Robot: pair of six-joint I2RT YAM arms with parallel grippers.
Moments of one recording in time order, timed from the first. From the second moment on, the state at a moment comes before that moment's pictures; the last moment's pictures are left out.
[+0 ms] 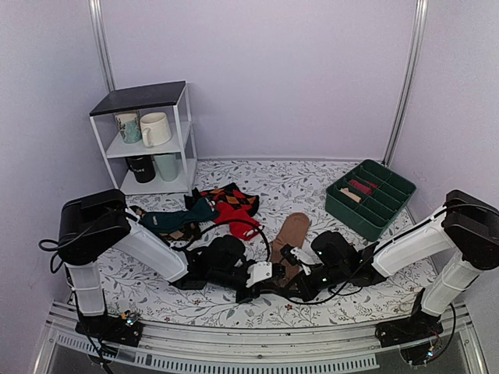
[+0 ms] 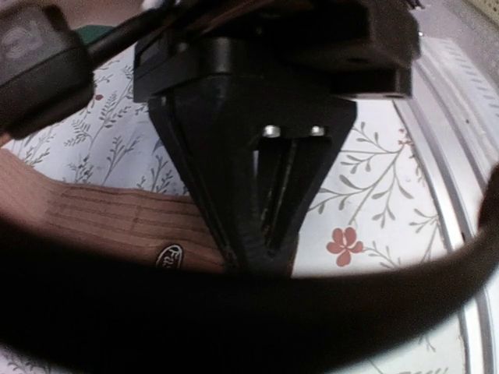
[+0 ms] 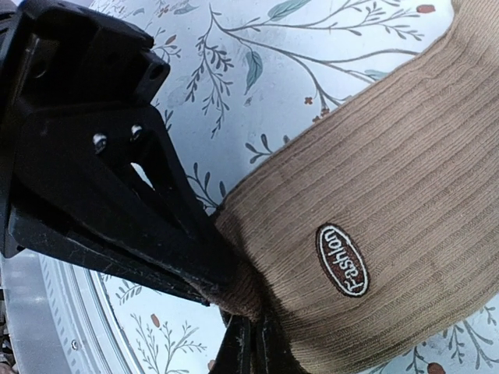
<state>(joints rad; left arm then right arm) -1.12 1.94 0.77 0.56 0.32 0.34 1.01 1.61 0.53 0.26 -0.34 0.41</state>
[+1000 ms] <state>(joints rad) -1.04 1.94 0.79 0.46 0.52 -0.02 1.13 1.54 0.17 0.88 -0.08 0.11</state>
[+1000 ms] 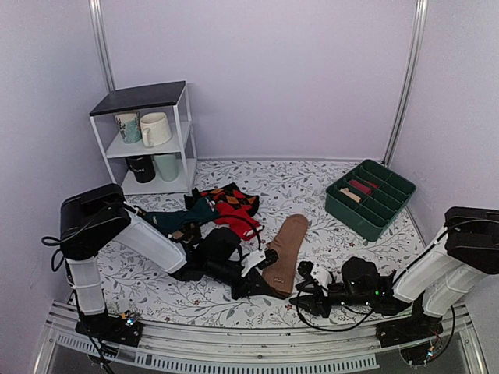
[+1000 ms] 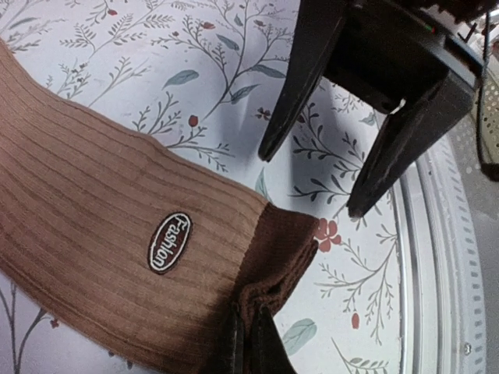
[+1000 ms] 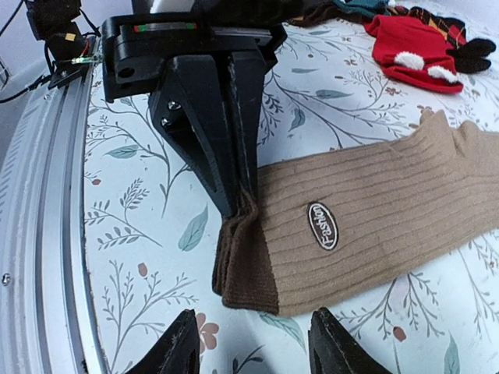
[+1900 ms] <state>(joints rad) -1.04 1.96 0.79 0.48 0.57 -0.04 1.20 1.74 0.27 0.98 0.01 0.03</state>
